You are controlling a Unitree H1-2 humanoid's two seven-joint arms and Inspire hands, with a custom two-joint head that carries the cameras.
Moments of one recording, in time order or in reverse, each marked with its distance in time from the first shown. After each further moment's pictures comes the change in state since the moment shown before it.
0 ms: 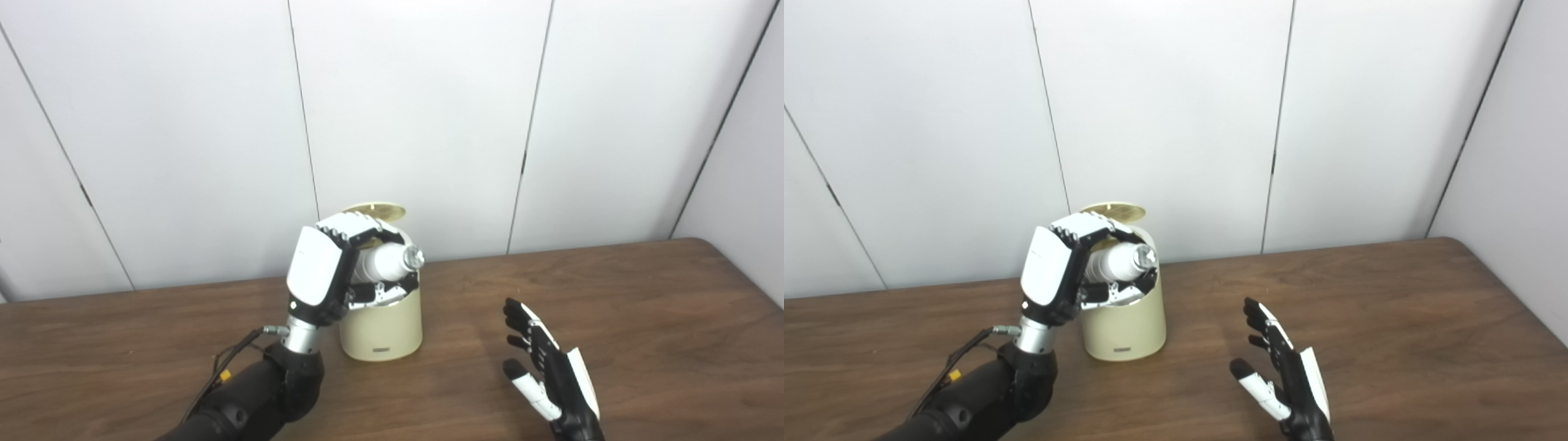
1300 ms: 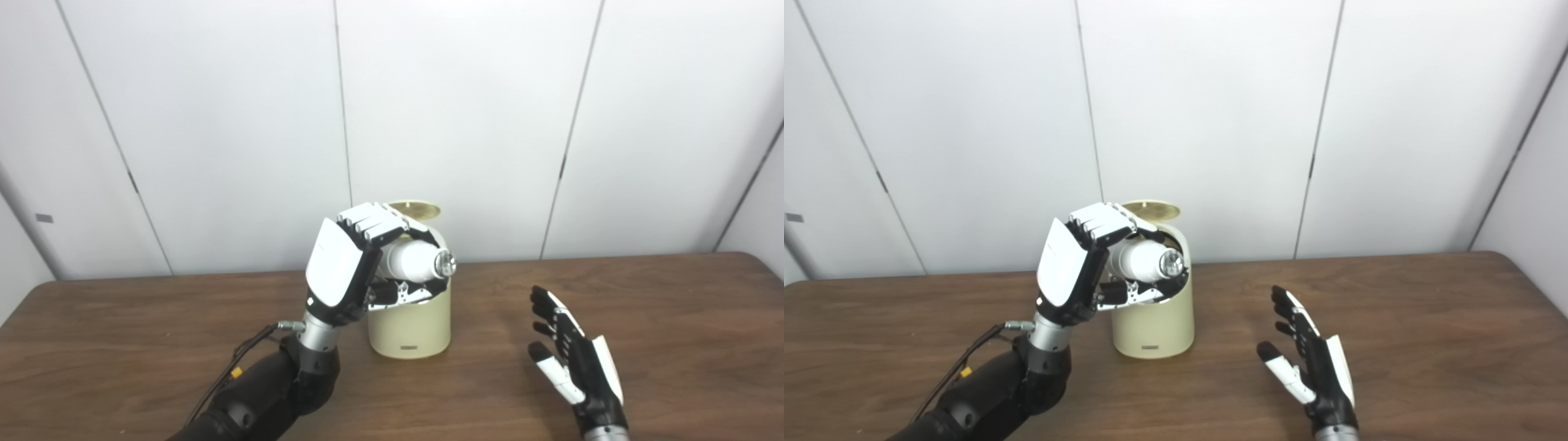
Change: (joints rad) left arm 0.073 0.049 0.164 -0.224 0.218 0.000 -0.040; right arm -0.094 -0.034 -0.015 0.096 0.016 -0.023 0.016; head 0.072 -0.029
